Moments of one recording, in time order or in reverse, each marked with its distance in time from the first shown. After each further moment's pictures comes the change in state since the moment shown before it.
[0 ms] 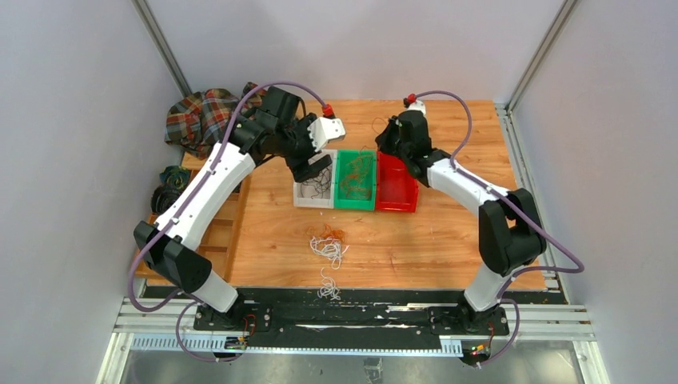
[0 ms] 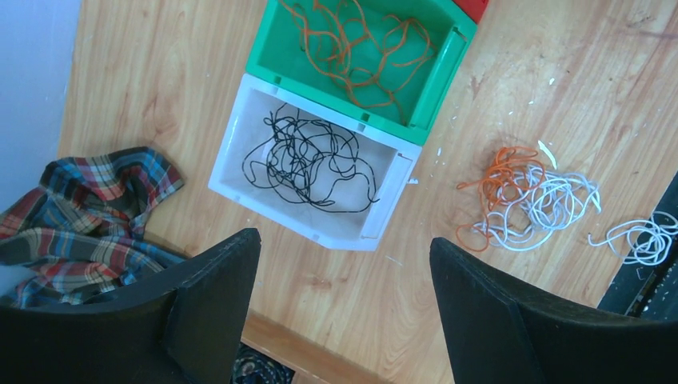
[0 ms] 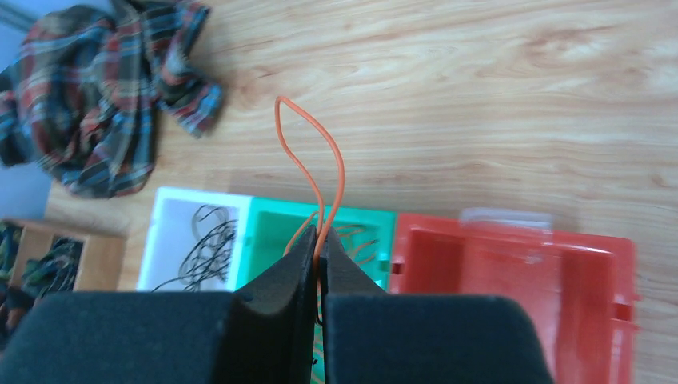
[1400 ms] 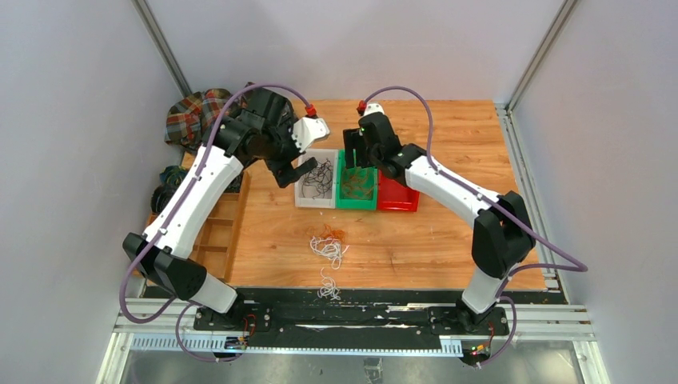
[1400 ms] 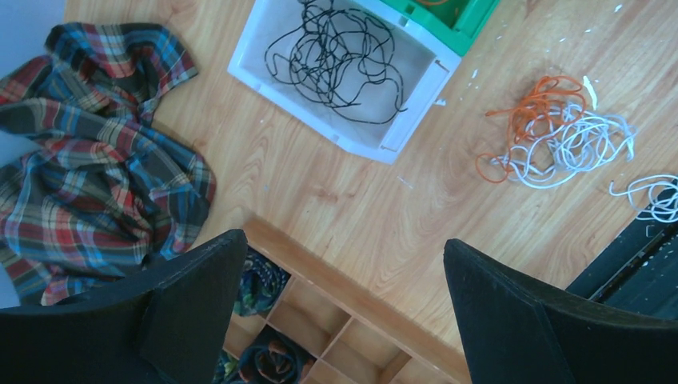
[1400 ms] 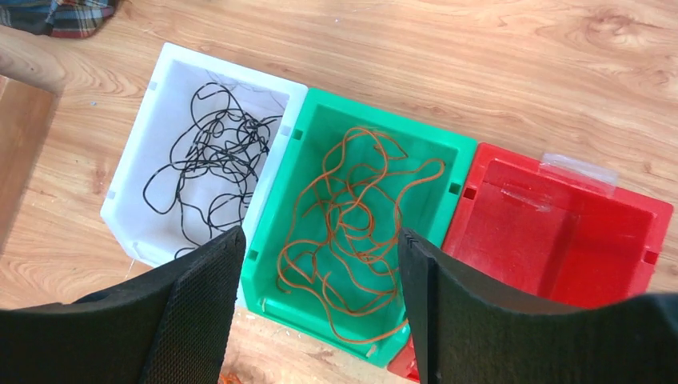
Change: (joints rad) left arm 0.033 -0.060 0.023 -0.147 -0.169 -0.060; right arm 0.240 0.033 0.210 -0.370 0.136 -0.251
